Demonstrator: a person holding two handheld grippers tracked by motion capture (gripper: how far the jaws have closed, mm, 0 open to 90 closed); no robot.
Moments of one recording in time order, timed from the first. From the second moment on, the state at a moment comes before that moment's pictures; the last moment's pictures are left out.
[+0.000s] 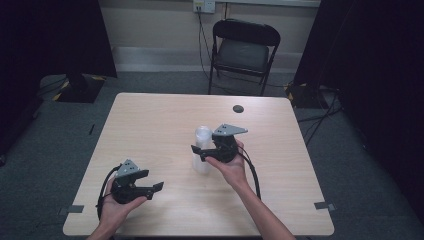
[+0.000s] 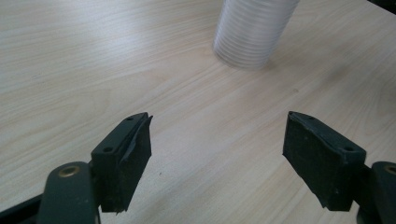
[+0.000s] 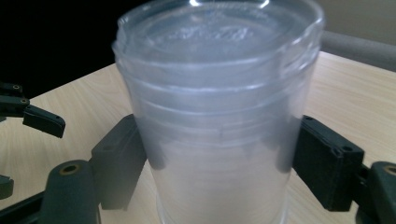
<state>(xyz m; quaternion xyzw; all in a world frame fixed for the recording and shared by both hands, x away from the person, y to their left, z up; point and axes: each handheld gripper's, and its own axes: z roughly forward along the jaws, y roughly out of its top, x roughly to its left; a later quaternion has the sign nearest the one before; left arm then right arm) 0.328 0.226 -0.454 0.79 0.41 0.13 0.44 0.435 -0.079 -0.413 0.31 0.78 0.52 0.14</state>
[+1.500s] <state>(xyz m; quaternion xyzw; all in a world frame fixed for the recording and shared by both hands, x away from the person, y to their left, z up) 0.329 0.228 -0.455 0.79 0.42 0.13 0.44 0.435 -0.074 -0.414 0.32 0.78 0.52 0.16</state>
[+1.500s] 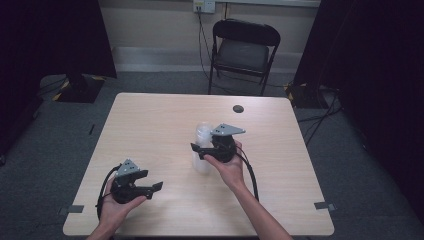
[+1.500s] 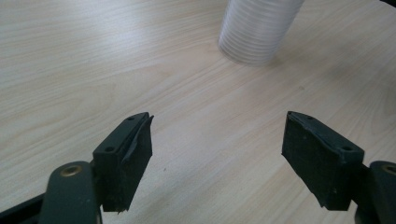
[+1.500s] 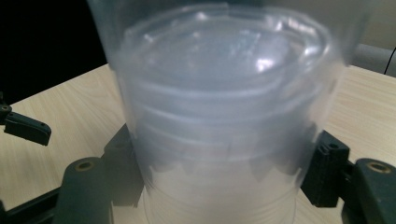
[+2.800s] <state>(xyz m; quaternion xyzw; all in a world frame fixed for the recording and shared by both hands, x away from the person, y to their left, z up) 0.330 0.233 -0.455 0.77 0.44 0.12 0.45 0.437 -0.080 -0.379 0.32 0.76 0.55 0.16</state>
